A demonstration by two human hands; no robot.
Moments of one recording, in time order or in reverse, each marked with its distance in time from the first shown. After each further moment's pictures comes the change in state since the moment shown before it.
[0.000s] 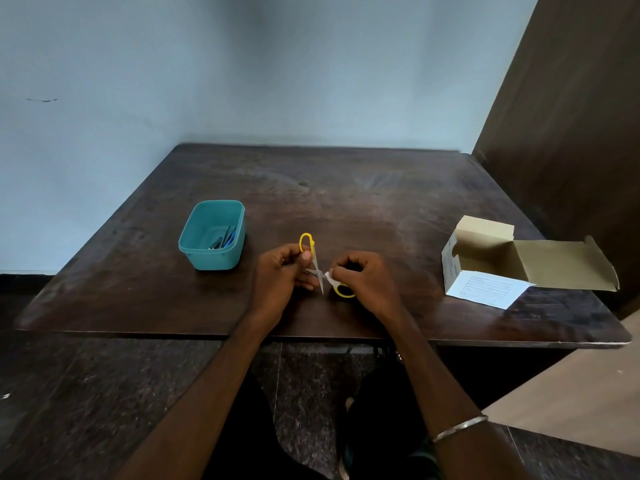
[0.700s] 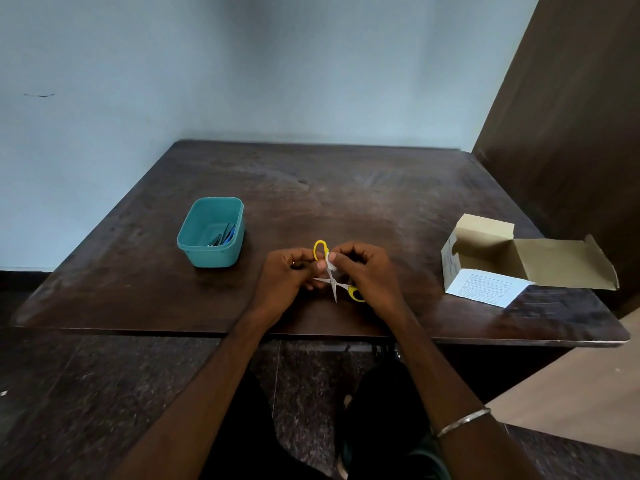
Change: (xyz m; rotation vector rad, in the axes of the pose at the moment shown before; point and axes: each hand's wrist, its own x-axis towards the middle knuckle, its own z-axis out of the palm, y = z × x) left_hand -0.005 0.005 -0.001 0.153 -0.193 0.064; right_hand 0.004 0.002 -0.001 0.188 0.003 -0.082
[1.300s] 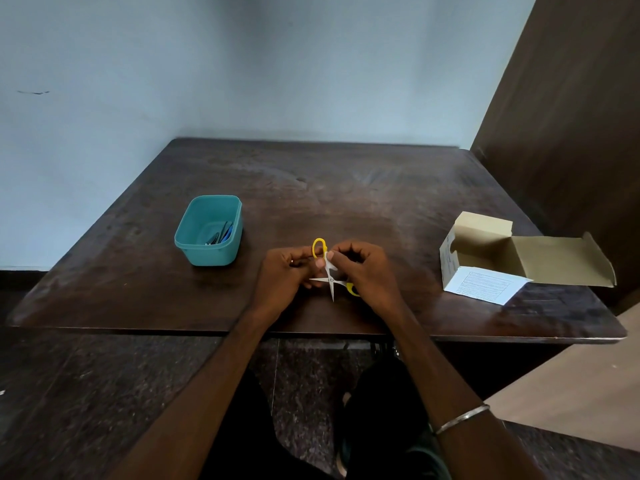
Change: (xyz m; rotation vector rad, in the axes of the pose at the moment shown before) left_hand 0.001 -0.002 0.002 -0.004 0.029 0.020; right_hand 0.000 -0.001 0.001 0.007 -0.003 0.007
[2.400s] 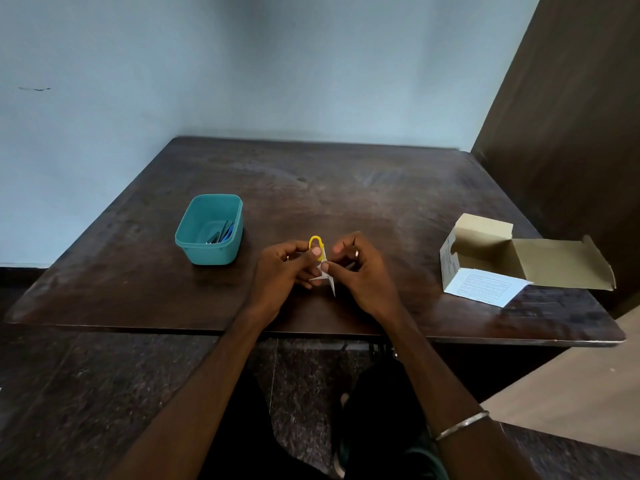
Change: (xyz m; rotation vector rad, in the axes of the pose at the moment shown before) left_hand 0.005 -0.002 -0.002 -0.147 0.084 -0.091; right_hand -0.006 0.002 0.001 -0.113 -0.010 -0.137
